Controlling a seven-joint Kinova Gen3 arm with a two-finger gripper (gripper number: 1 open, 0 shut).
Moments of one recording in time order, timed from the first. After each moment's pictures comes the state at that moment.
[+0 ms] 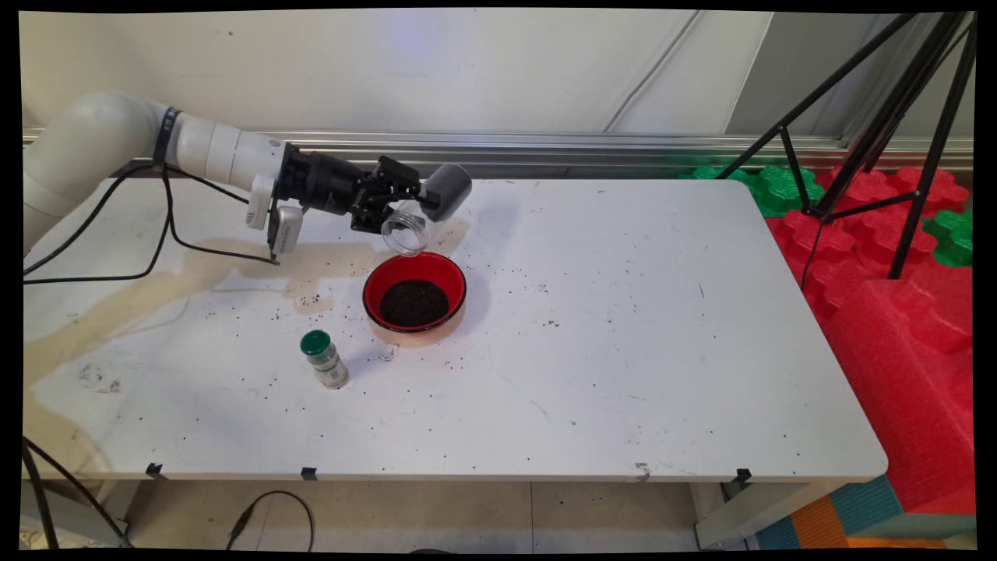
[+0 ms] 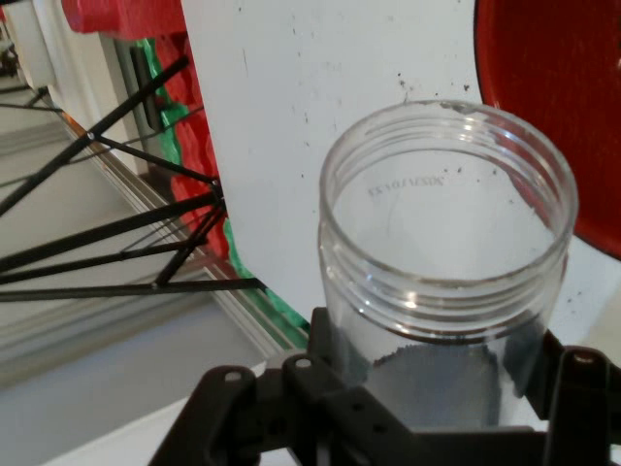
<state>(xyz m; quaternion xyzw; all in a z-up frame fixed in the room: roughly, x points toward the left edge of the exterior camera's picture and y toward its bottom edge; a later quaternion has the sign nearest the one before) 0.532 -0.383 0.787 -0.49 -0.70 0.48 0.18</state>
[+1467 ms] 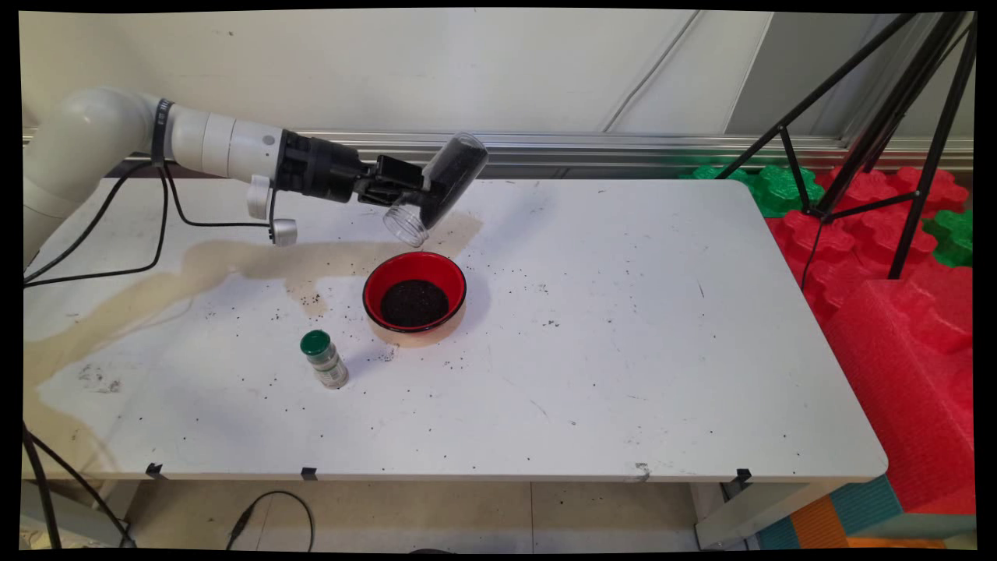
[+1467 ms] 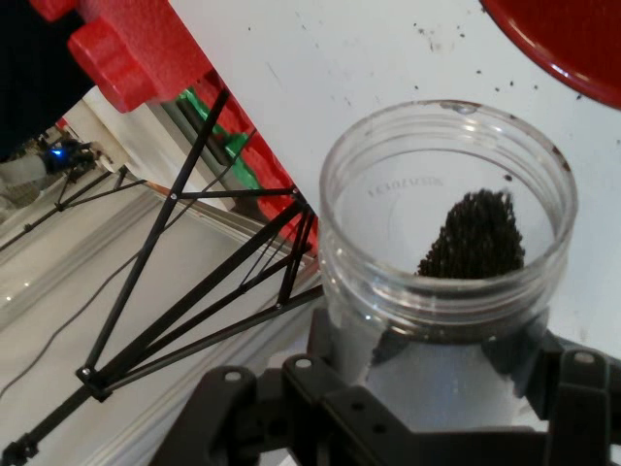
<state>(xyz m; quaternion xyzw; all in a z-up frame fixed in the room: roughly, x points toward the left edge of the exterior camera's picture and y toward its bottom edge) 0.525 -0.380 0.802 -0.61 -0.57 0.54 0.08</state>
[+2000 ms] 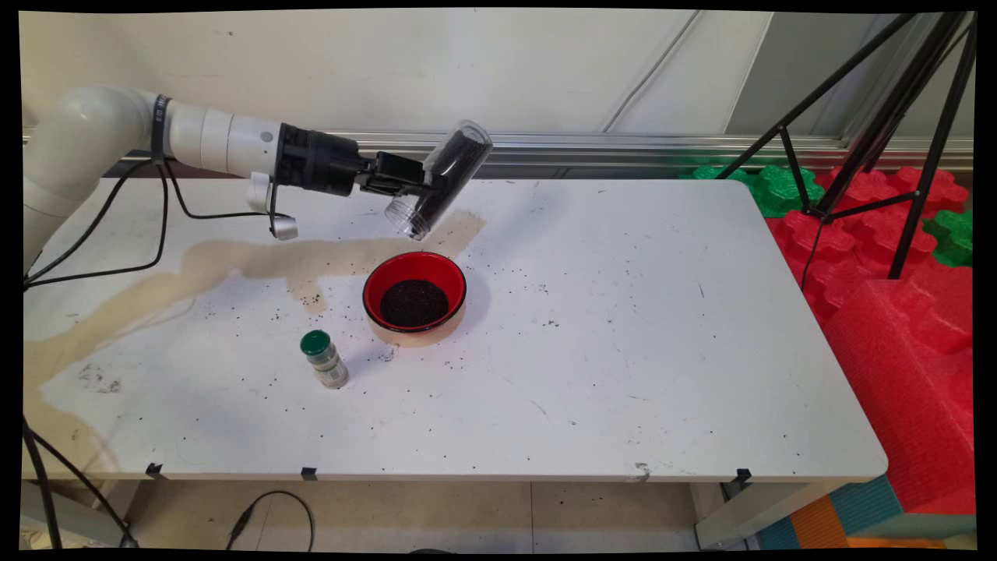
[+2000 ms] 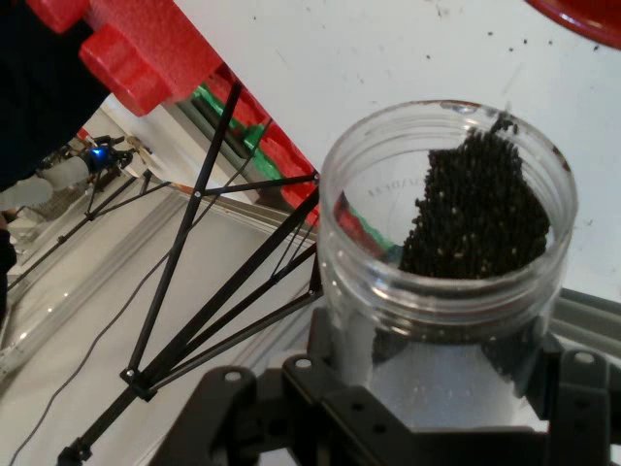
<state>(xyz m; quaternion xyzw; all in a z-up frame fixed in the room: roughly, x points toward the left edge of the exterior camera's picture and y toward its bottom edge) 0.524 -0.381 0.808 -0.63 -0.54 0.56 0.05</state>
